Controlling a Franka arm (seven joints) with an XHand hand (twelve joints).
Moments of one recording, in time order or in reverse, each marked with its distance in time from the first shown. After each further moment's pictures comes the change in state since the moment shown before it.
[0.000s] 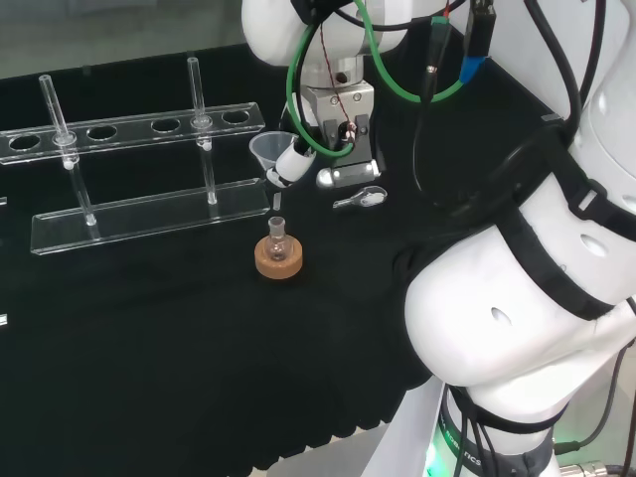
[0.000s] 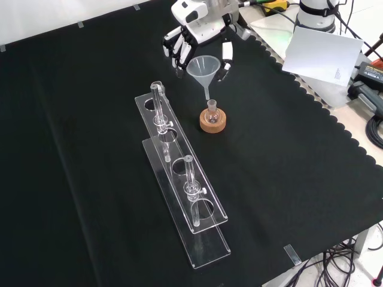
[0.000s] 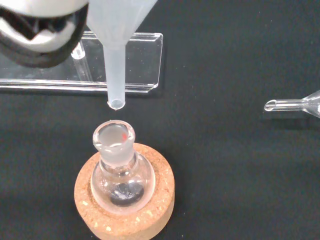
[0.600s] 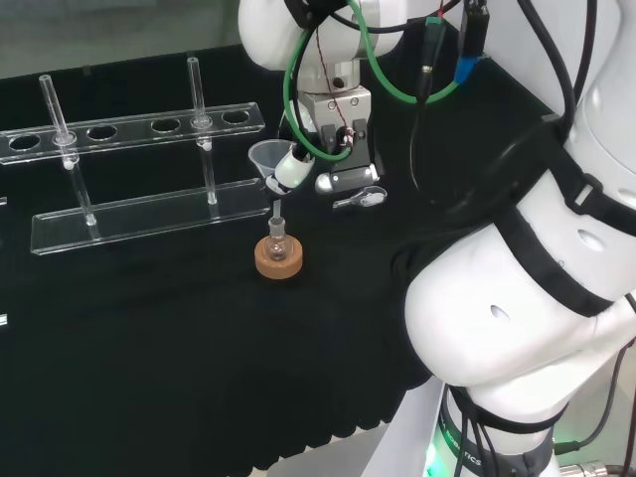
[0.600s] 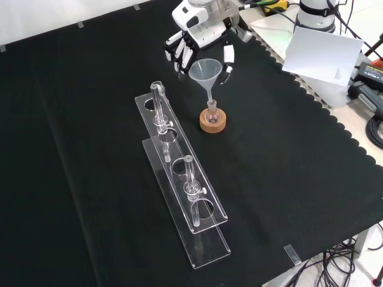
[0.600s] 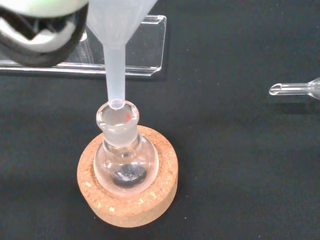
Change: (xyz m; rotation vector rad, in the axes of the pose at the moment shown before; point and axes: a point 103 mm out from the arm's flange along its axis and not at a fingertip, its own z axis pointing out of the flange) arm 0.003 -0.001 0.009 0.034 -0.007 -0.007
